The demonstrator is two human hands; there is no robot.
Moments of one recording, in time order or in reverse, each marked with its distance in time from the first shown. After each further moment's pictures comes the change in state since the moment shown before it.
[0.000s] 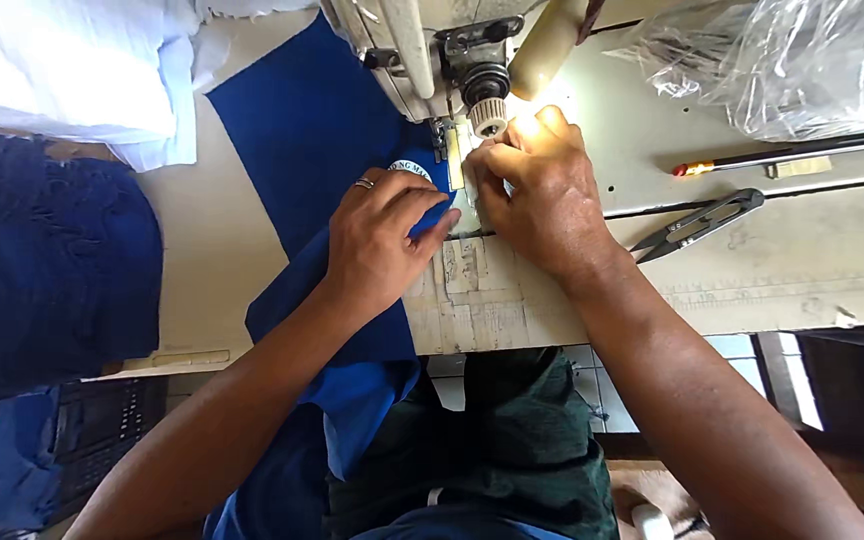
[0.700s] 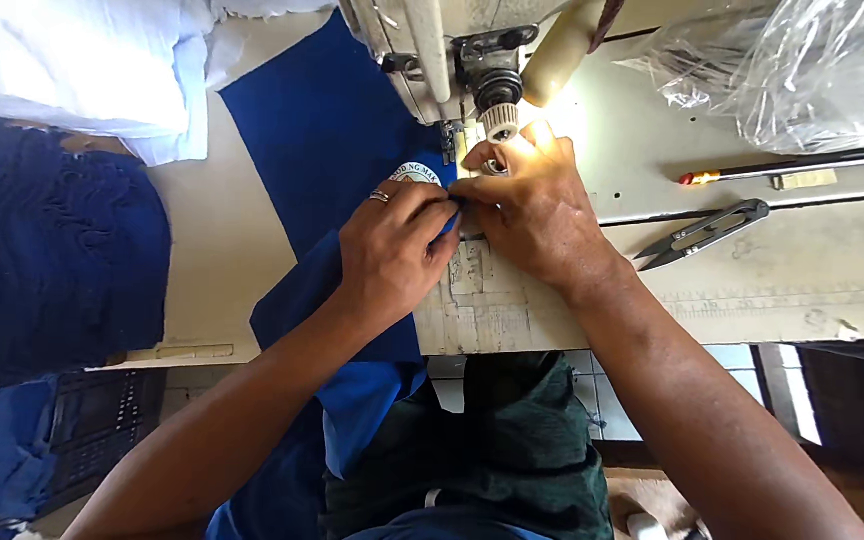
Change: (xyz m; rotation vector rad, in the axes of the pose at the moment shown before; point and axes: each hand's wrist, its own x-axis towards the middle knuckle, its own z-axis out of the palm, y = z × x) left_hand -0.007 0.015 0.002 0.135 0.003 -0.005; right_hand -0.001 -0.002 0.000 0.064 -0.099 -0.124
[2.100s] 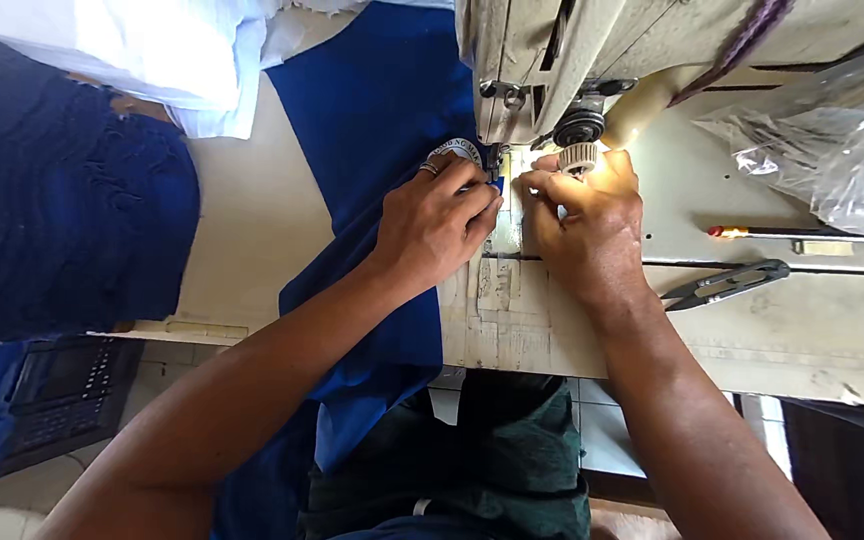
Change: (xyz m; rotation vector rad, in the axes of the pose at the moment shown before) left_hand 0.024 -0.024 0.015 -0.016 0.024 -0.008; right_hand 0.001 0.004 0.004 -0.027 0.155 0.196
